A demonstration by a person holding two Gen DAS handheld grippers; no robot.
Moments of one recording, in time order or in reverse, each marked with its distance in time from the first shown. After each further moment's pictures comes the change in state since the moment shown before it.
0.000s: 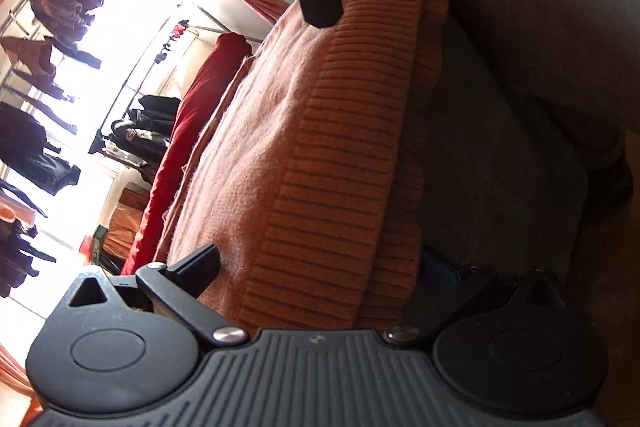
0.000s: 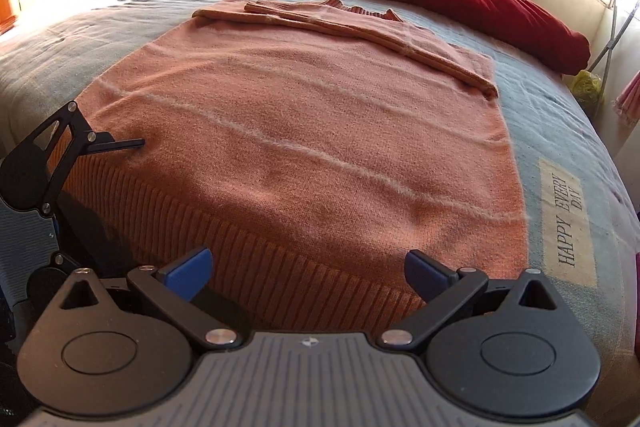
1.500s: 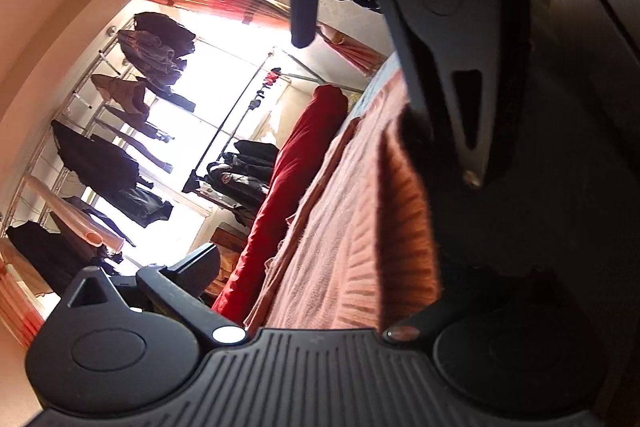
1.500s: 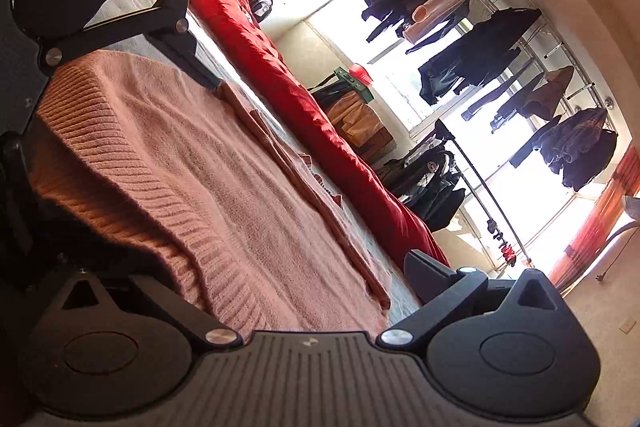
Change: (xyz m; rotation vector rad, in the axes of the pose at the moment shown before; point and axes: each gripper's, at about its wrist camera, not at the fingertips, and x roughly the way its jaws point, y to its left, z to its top) left arm -0.021 0.040 0.017 -0.120 -0.131 0.314; right arm 0.009 0.105 -0.031 -0.637 -0.444 -0.478
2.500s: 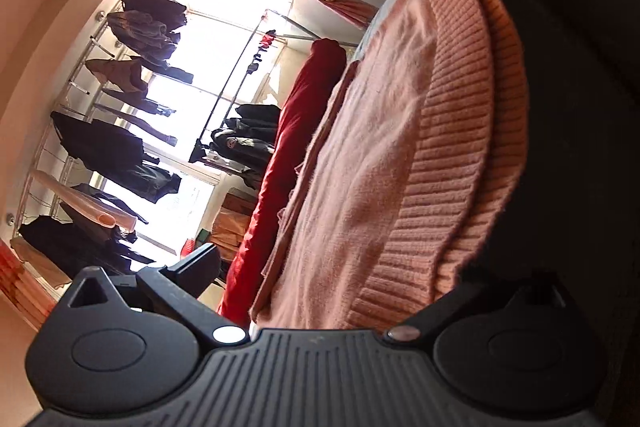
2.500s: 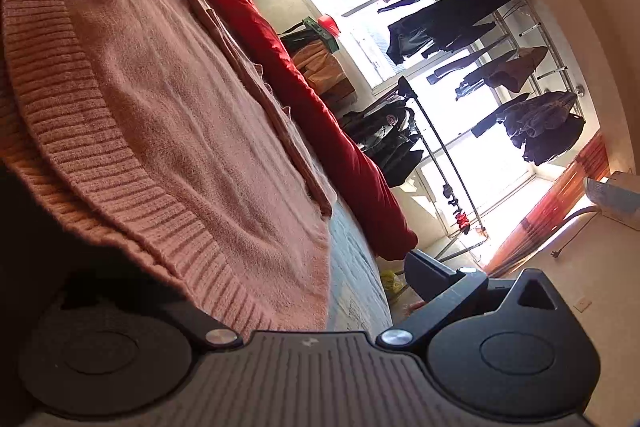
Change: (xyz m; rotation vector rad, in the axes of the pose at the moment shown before) left arm -0.013 0.004 -0.015 0.111 0.130 0.027; right arm 0.004 -0.022 -0.088 -0.082 0.117 -0.175
